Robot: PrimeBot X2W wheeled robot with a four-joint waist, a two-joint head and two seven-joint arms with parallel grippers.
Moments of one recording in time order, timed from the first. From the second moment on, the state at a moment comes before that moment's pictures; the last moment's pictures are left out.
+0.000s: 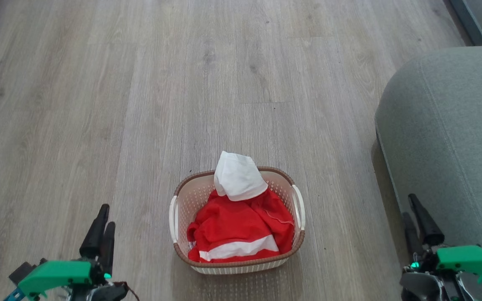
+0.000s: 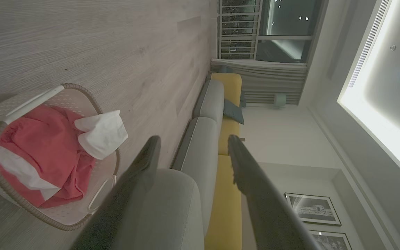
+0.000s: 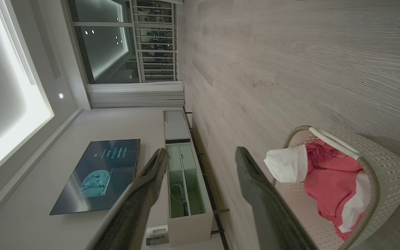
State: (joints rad) left arm -0.02 0.04 0.06 0.34 -1.60 -0.12 0.09; right arm -0.01 -0.04 -0.11 0.34 1.59 0.13 0.10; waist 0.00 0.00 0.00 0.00
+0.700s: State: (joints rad) left arm -0.02 0.04 0.05 0.34 -1.37 -0.12 0.02; right arm -0.01 -0.04 -0.08 0.31 1.23 0.13 0.03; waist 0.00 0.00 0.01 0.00
